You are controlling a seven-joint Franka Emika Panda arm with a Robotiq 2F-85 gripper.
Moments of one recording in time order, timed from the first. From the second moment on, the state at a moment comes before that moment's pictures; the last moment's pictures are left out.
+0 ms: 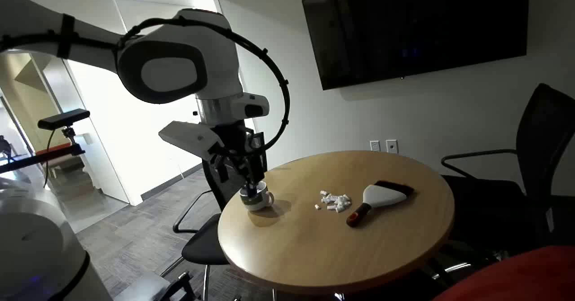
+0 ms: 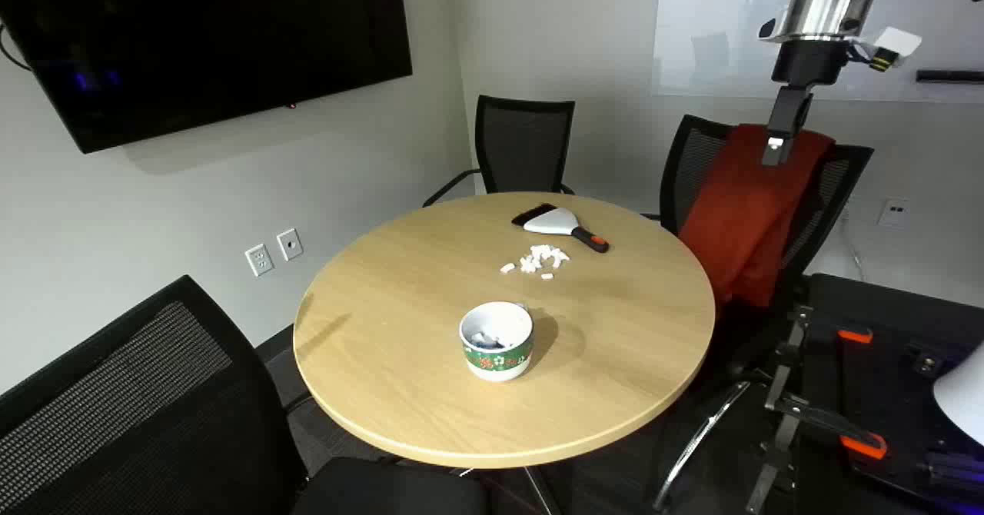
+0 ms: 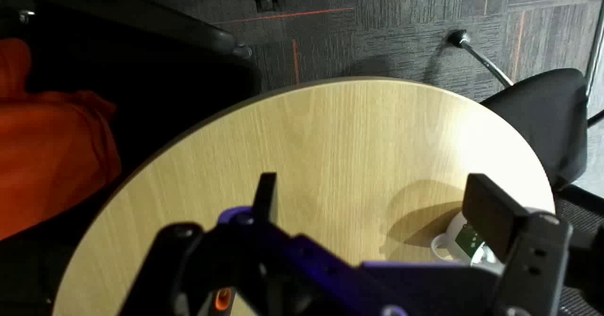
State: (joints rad) arm -0.15 -0.69 -0.41 -2.77 -0.01 2.10 -0.36
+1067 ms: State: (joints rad) arm -0.01 -0.64 -0.36 -2.67 -0.01 2.16 -0.62
